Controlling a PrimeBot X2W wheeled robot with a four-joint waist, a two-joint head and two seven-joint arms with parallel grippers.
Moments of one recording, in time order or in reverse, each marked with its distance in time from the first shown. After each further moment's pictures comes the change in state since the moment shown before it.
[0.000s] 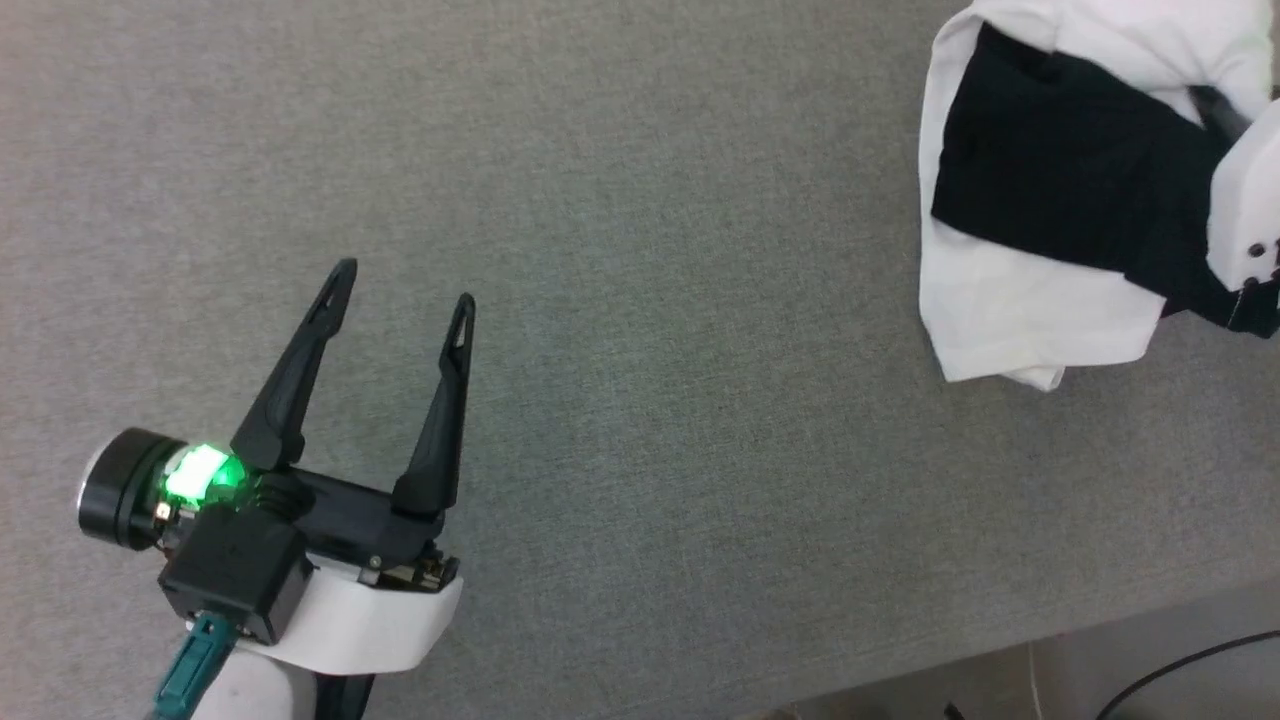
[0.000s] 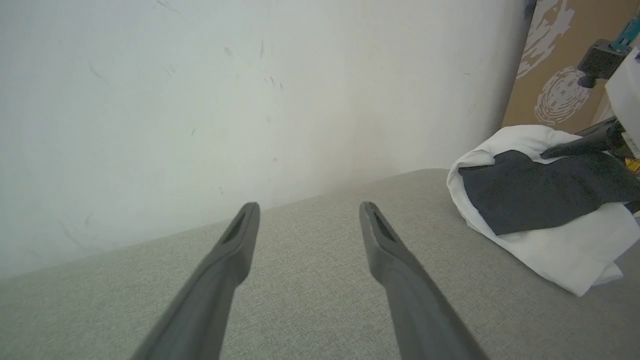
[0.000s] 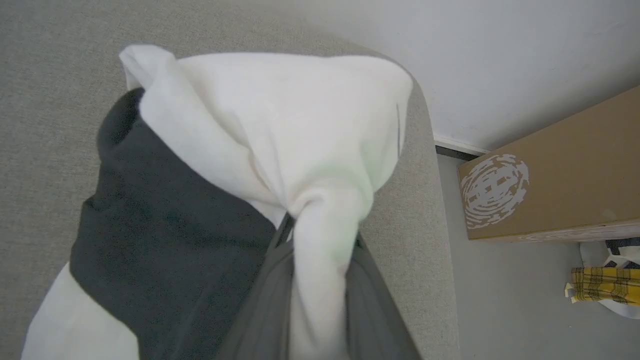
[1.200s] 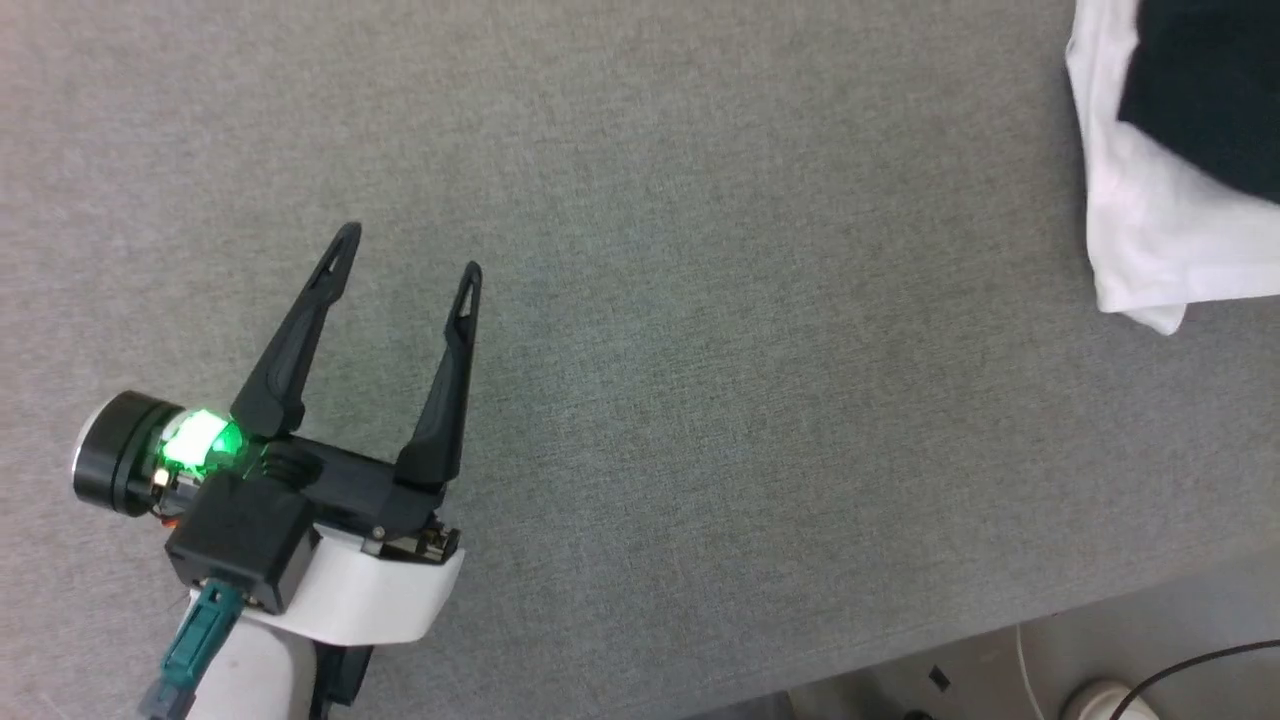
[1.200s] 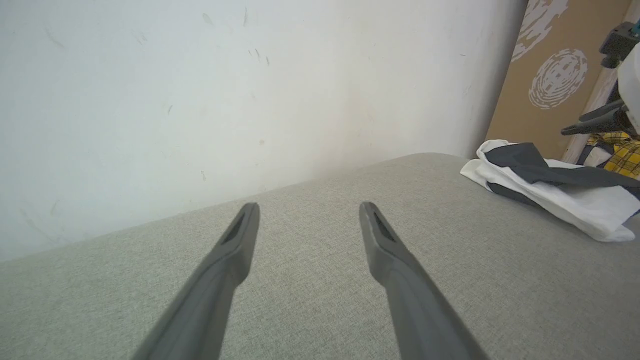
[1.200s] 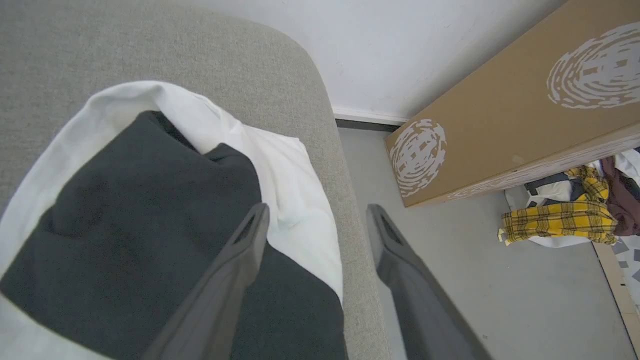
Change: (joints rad) left arm -0.067 0.039 -0.027 -0.005 0.005 0.010 0.030; right arm -0.115 -0.010 -0.185 0.272 -0.165 0.000 -0.166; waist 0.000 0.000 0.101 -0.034
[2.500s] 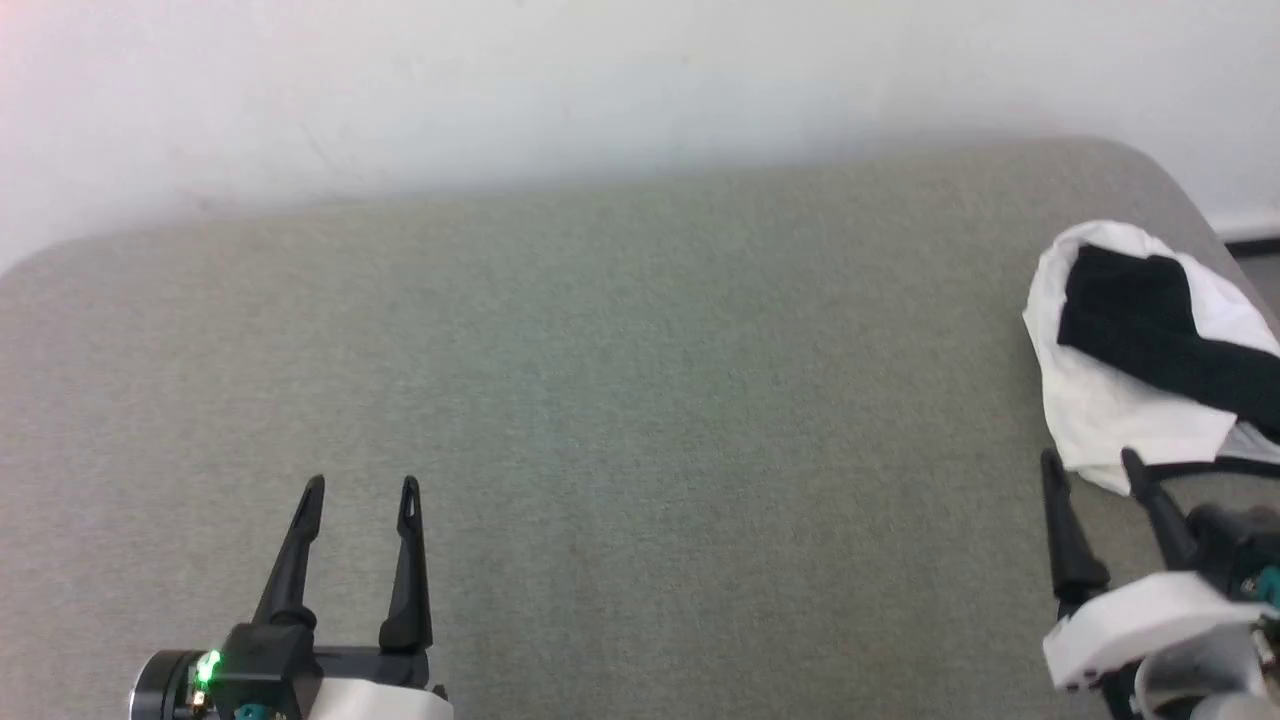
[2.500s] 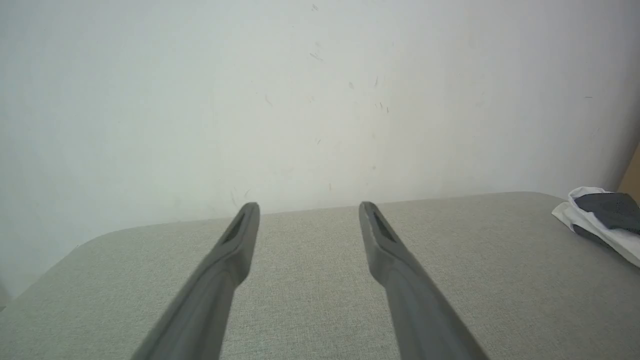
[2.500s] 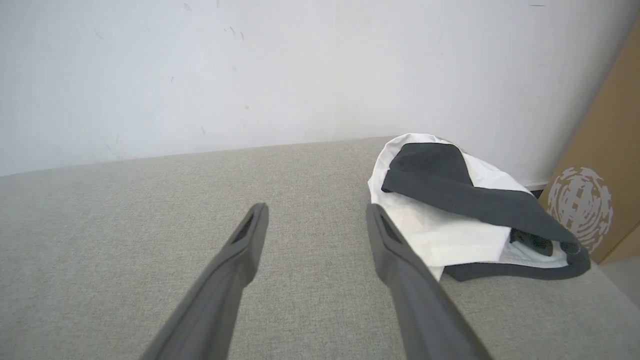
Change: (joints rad) left arm 0.293 -0.110 0.075 0.245 -0.056 0.151 -0.115; right arm 0.878 0.445 -0.110 -0.507 0.008 0.000 -0.415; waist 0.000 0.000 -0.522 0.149
